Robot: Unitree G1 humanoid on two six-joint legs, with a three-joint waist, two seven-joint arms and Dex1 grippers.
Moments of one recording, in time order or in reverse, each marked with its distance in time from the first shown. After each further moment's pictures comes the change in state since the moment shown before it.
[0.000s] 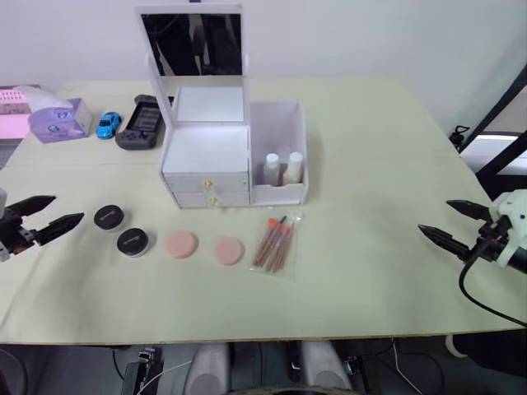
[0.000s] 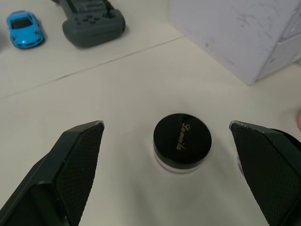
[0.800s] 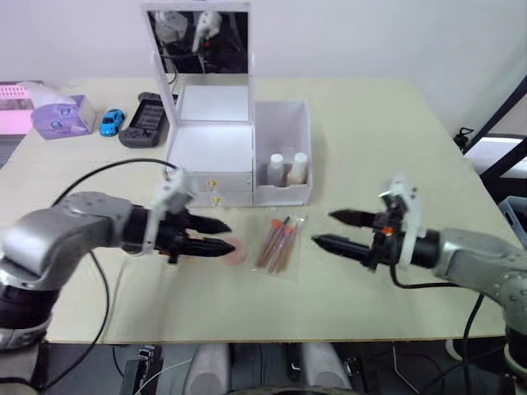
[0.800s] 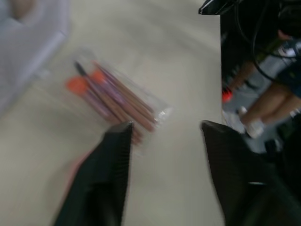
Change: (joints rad) left arm -0.257 -0.130 -0.534 -1.075 -0.384 1.000 0.200; right arm -0.220 0.089 0.263 -0.647 0.792 0.950 -0.611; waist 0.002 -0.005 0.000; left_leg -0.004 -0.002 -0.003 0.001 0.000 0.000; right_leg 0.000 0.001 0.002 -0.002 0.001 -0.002
